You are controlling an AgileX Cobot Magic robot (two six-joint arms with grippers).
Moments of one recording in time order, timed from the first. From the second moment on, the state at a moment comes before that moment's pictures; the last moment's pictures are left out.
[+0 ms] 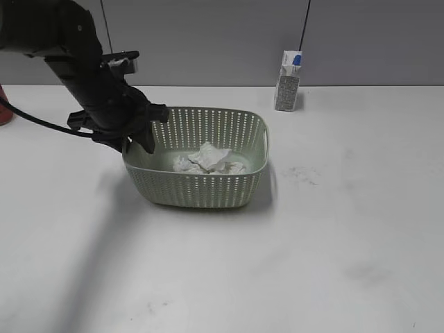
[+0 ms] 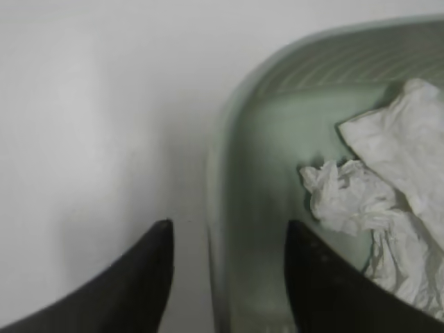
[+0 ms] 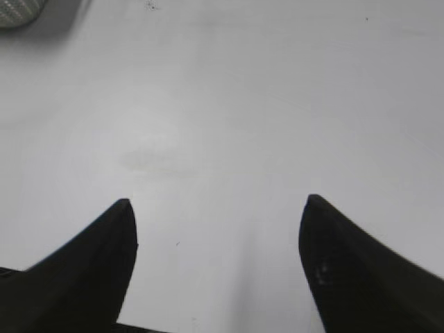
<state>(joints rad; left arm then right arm) -0.40 2.04 -1.44 -0.28 0.76 -0.10 0.08 0.74 -0.59 0.17 0.82 -0.21</state>
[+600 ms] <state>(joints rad) -0.28 1.92 -1.44 -0.28 0.93 -0.05 0.08 0.13 -0.42 0.15 0.94 -0.08</state>
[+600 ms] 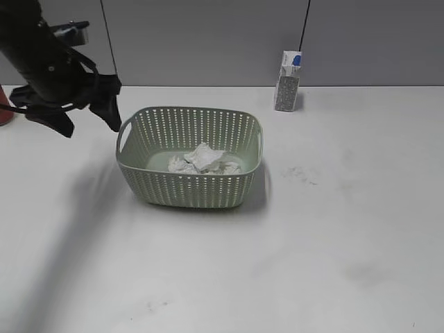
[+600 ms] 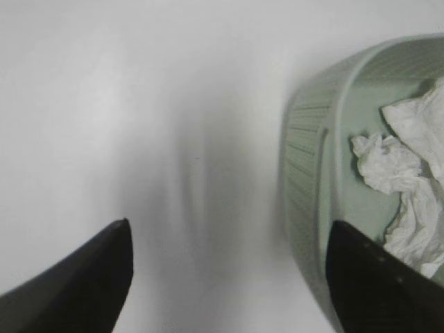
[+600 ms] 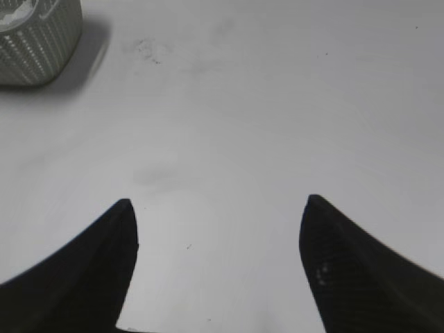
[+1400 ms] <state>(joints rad) 0.02 1.41 -1.30 -0.13 1.06 0.08 0.08 0.00 -0.42 0.04 0.95 -0.03</state>
